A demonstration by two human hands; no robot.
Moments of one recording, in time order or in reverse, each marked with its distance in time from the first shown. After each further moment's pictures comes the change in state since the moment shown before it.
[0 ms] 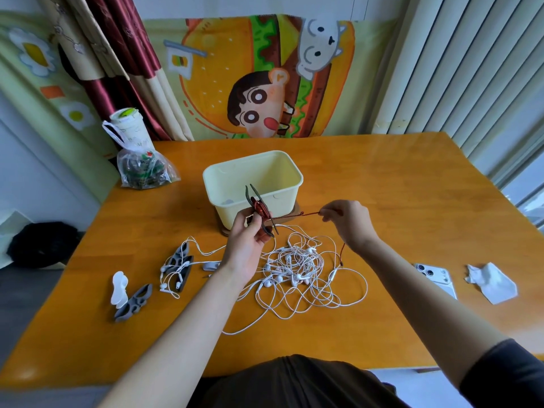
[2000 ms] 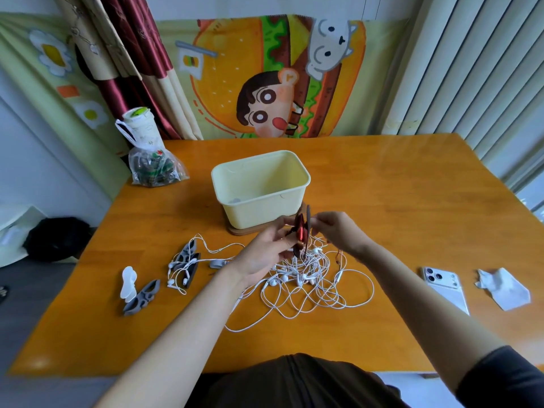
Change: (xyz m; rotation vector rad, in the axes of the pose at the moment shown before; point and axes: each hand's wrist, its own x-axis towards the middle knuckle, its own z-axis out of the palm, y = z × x) left_hand -0.012 -0.001 0.006 0.399 -0.401 -0.112; right_hand -0.008 -0.008 0.012 0.137 -0.345 -0.049
